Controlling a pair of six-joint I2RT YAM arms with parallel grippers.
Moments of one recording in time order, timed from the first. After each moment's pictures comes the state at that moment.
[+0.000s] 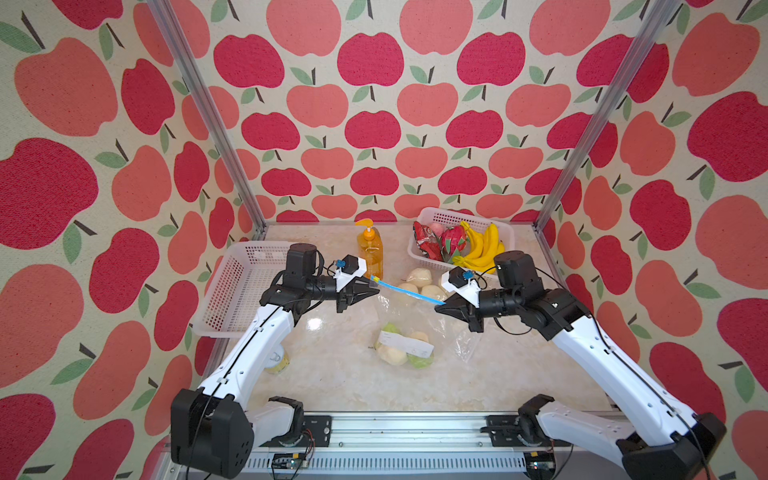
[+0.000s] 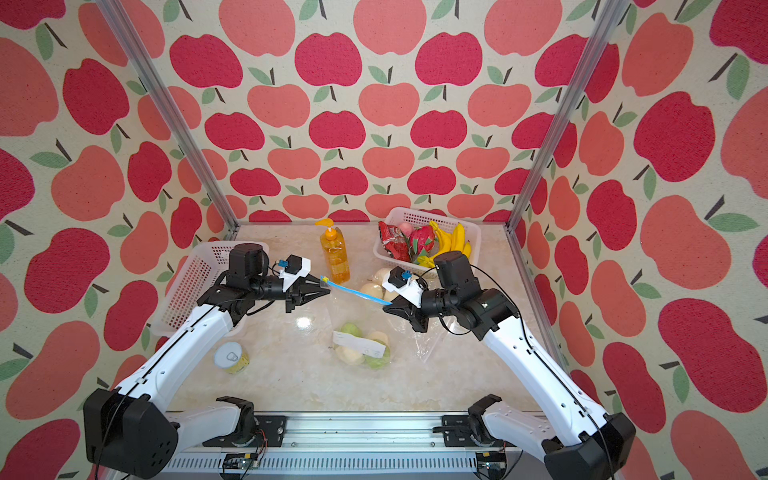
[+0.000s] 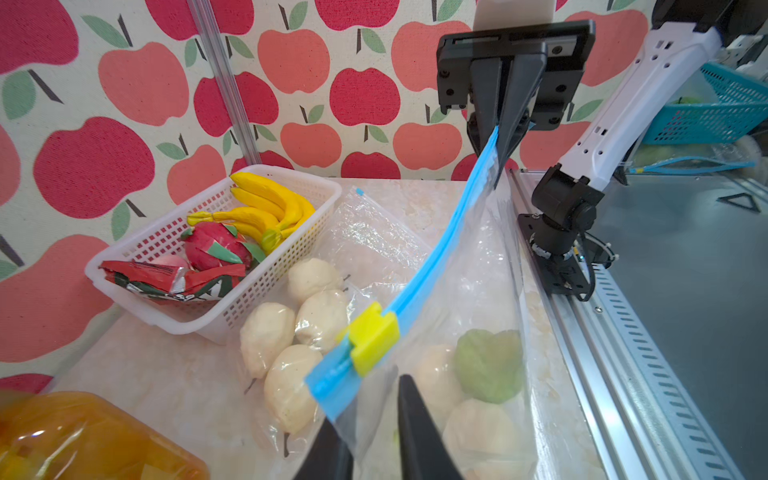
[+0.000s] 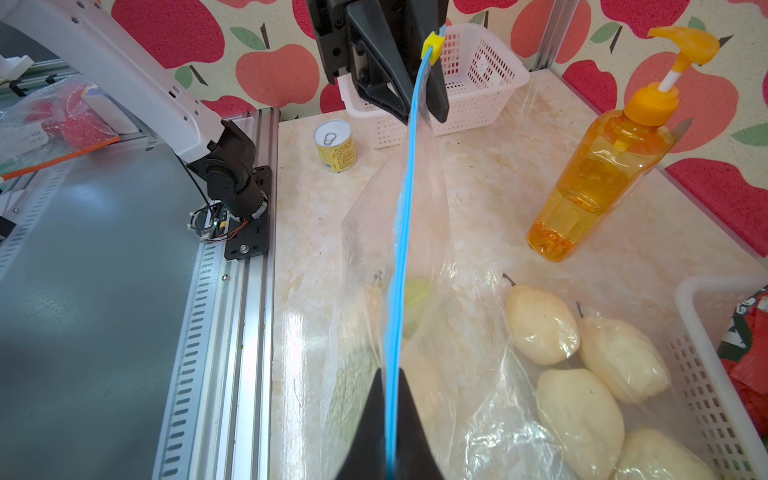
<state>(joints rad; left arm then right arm) -0.23 1.22 0.98 -0.34 1.14 0.61 0.60 1.09 1.12 -0.74 -0.74 -0.47</state>
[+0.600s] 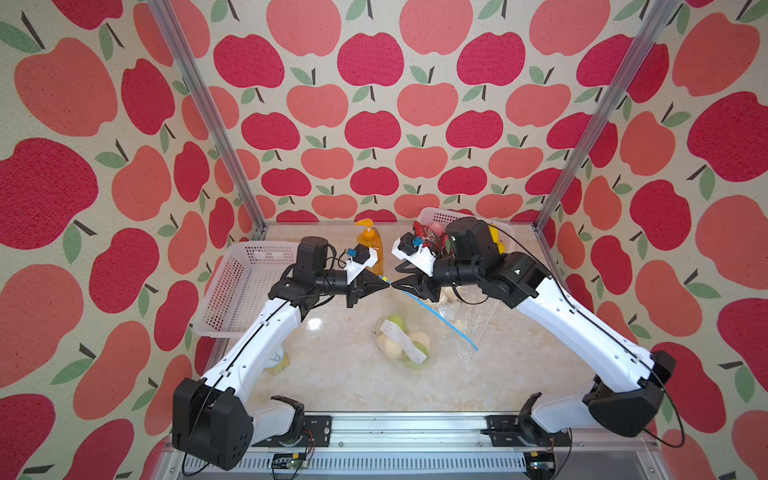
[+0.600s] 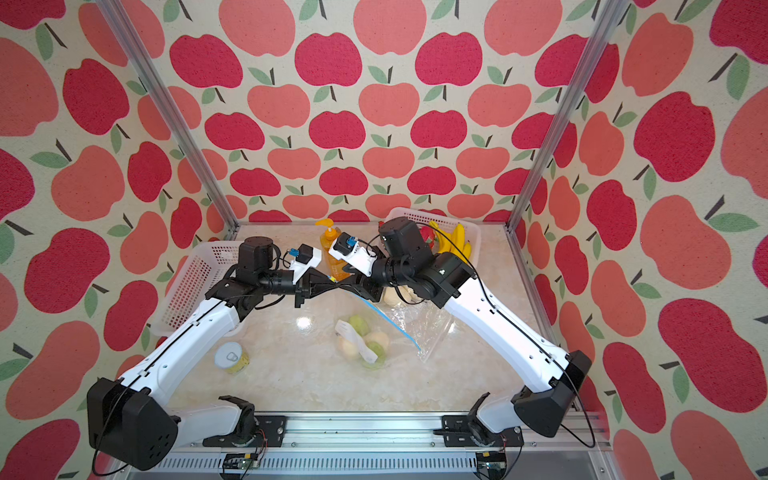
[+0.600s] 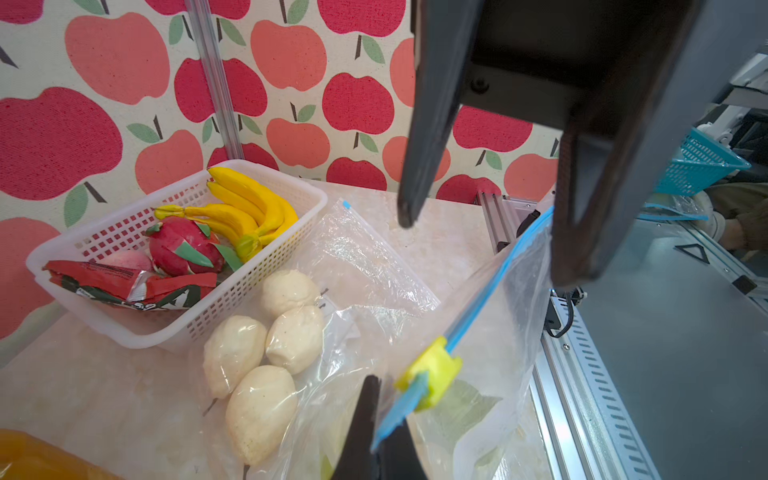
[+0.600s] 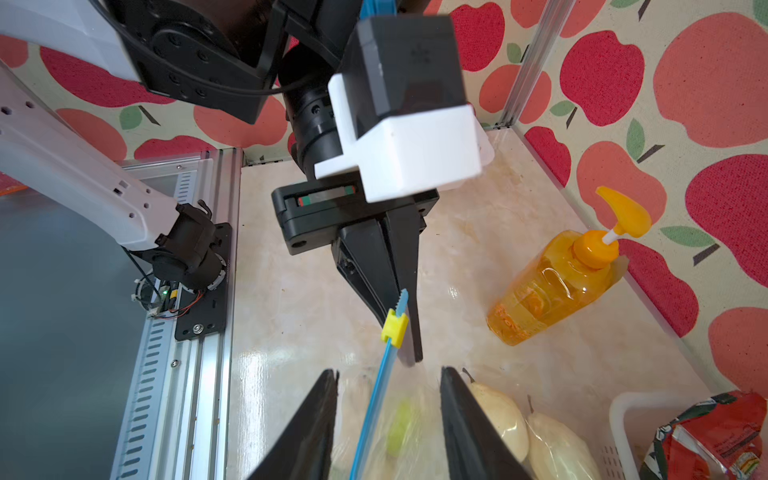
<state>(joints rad) -0.32 1.27 1.08 -0.31 1.08 0.37 0.89 1.45 1.63 -0.75 -0.41 -0.32</state>
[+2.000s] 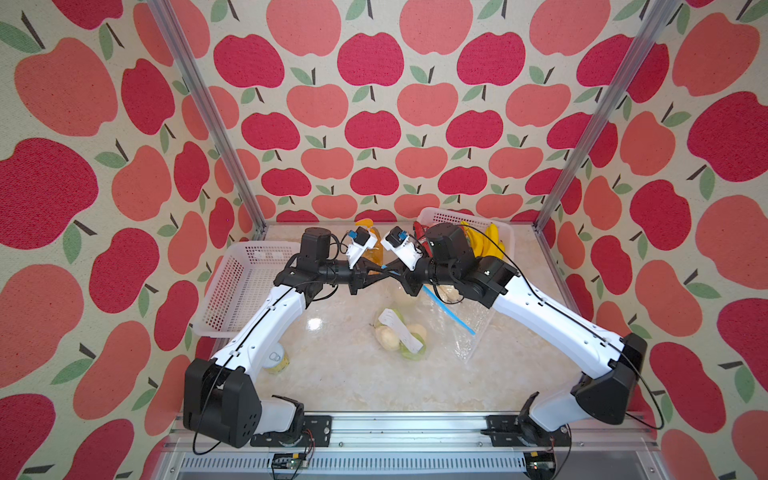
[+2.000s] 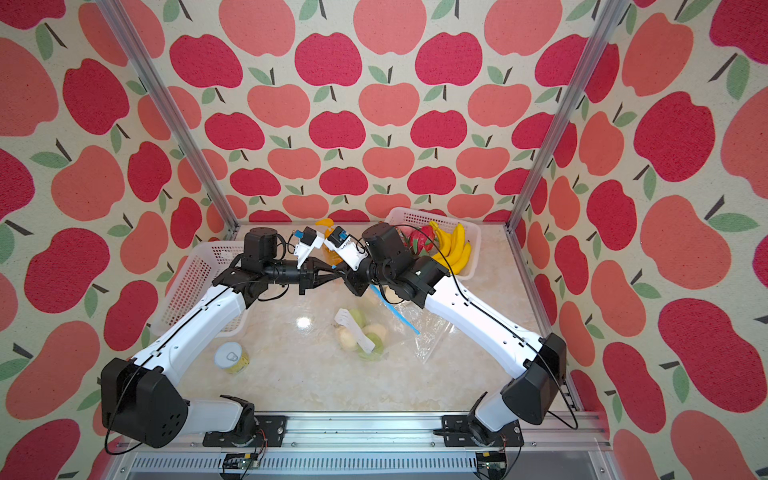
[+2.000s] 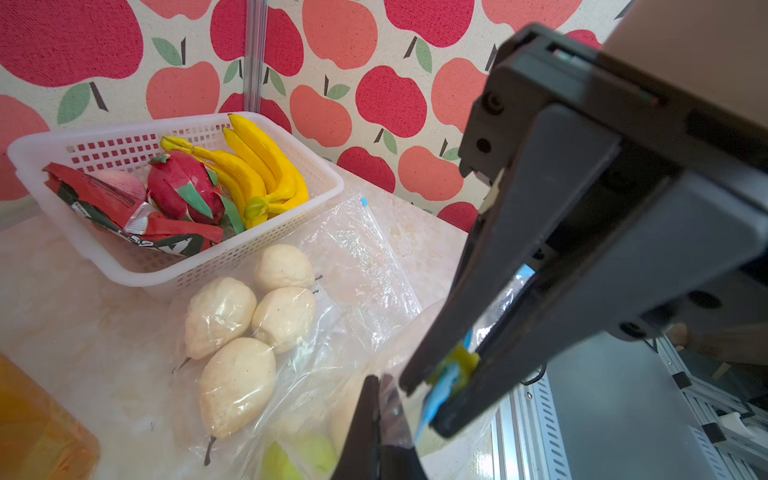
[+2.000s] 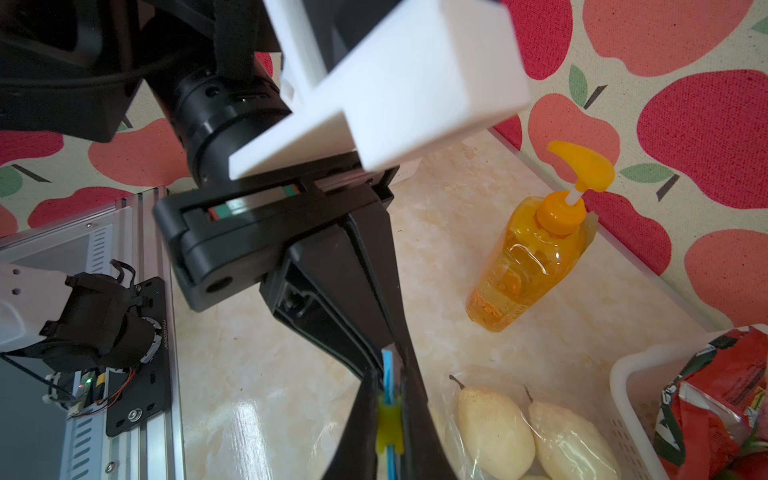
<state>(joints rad) -0.30 1.36 1.14 -0.30 1.05 0.11 0.90 1.51 1.54 -0.55 -0.24 -0.14</state>
